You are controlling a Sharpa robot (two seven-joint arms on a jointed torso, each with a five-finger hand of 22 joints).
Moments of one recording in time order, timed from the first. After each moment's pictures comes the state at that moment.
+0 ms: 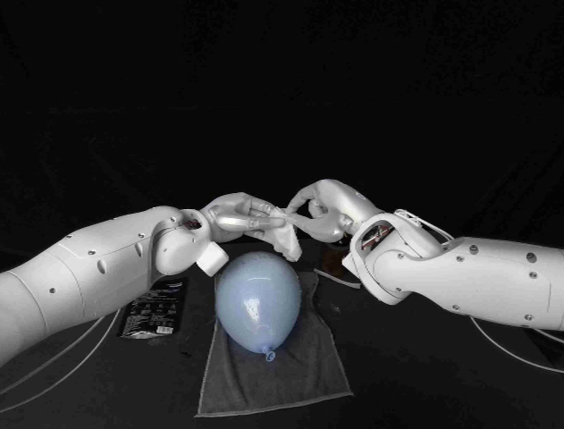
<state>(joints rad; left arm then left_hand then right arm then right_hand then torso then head) 1.31 -0.43 -0.08 1.00 -0.23 0.31 0.15 1.55 -0.06 0.55 0.12 0.04 0.91 0.16 0.43 0.33 1.23 0.11 0.07 0.07 0.98 0.10 0.31 0.30 0.16 0.85 0.27 0.22 0.13 1.32 -0.82 -0.14 1.67 -1.30 -0.69 -0.24 1.32 -0.04 0.53 0.00 0.05 1.00 0.10 0.37 0.35 1.46 0.03 1.47 1.31 1.47 -0.04 1.57 1.31 0.08 1.44 0.07 1.22 1.31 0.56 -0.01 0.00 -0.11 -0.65</state>
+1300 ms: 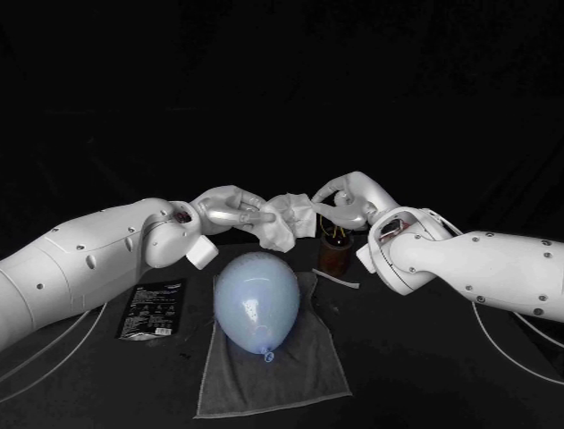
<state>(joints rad) 1.33 -0.45 -0.07 0.98 -0.29 0.30 0.15 1.54 -0.06 0.55 0.11 0.04 0.92 0.17 0.42 0.33 1.23 0.12 0.07 0.07 0.98 0.10 0.31 0.31 0.17 0.86 0.27 0.24 0.14 1.33 -0.87 -0.13 1.63 -1.03 -0.77 -0.21 1.32 -0.03 0.55 -0.01 0.04 1.00 0.10 0.40 0.37 1.46 0.02 1.50 1.31 1.47 -0.04 1.57 1.31 0.07 1.45 0.07 1.24 1.31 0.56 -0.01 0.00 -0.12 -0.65</state>
